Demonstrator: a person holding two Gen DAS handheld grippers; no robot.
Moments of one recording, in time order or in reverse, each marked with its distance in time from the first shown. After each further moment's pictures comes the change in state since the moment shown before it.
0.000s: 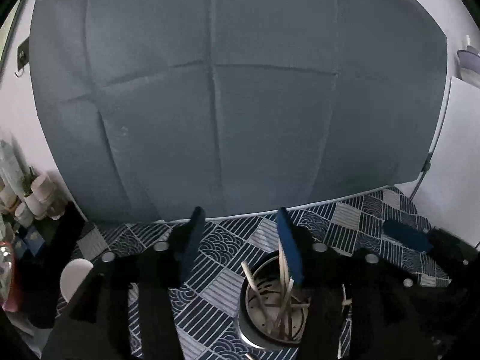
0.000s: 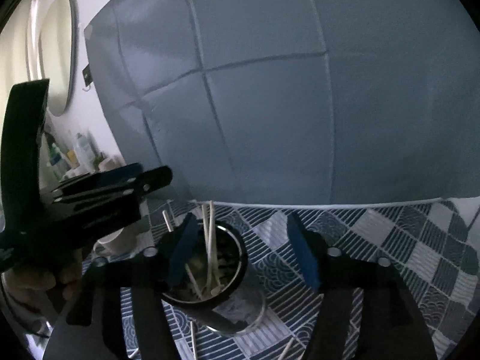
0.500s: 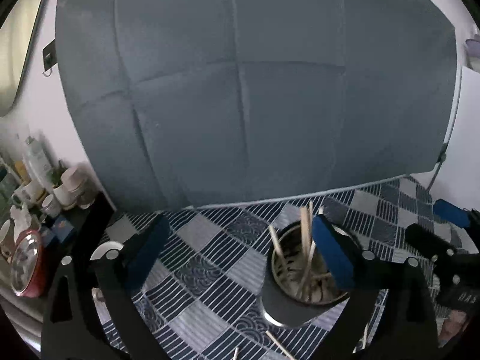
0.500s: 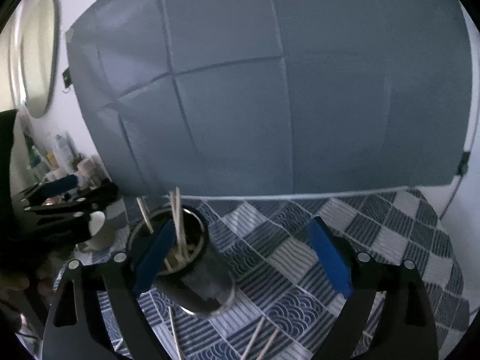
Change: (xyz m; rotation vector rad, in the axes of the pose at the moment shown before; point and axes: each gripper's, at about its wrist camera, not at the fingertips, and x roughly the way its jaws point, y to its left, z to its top) left arm -0.026 0.007 -0.019 0.008 0.042 0.122; right arm -0.034 -0.021 -0.015 0.036 0.020 -0.134
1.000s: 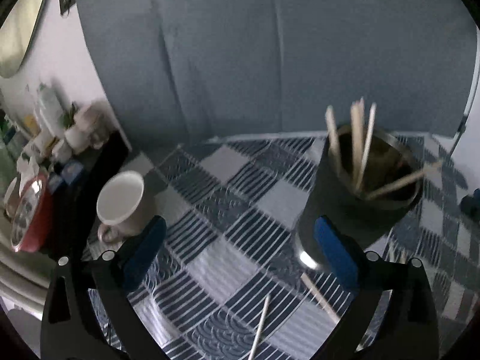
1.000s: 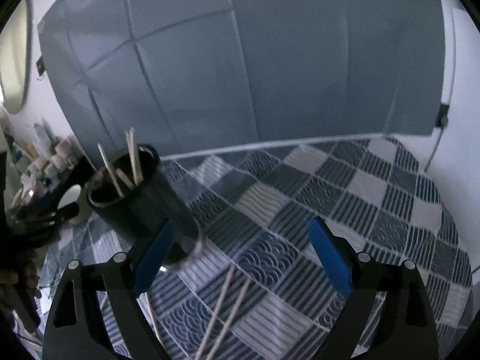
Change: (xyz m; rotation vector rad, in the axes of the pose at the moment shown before) left arm 0.025 0.031 -0.078 -0.027 0.212 0.072; right arm -0.002 -0.039 -0.059 0.083 0.135 -0.088
